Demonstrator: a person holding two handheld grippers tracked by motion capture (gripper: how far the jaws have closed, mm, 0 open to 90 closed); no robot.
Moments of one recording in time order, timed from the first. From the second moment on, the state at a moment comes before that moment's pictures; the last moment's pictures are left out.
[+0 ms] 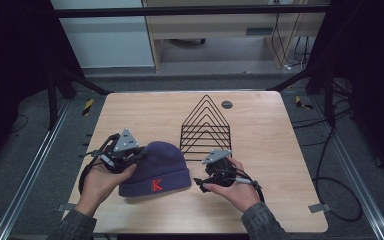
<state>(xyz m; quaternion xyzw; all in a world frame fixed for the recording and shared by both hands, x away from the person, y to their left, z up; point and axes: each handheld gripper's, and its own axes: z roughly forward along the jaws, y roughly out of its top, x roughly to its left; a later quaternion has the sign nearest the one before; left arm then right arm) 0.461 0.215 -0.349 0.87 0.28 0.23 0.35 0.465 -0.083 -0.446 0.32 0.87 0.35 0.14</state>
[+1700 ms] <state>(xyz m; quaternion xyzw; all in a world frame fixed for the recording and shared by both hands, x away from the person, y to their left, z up) 0.456 0.226 -0.247 0.85 0.23 0.28 0.39 0.475 -0.057 -0.385 0.27 0.87 0.37 0.16</state>
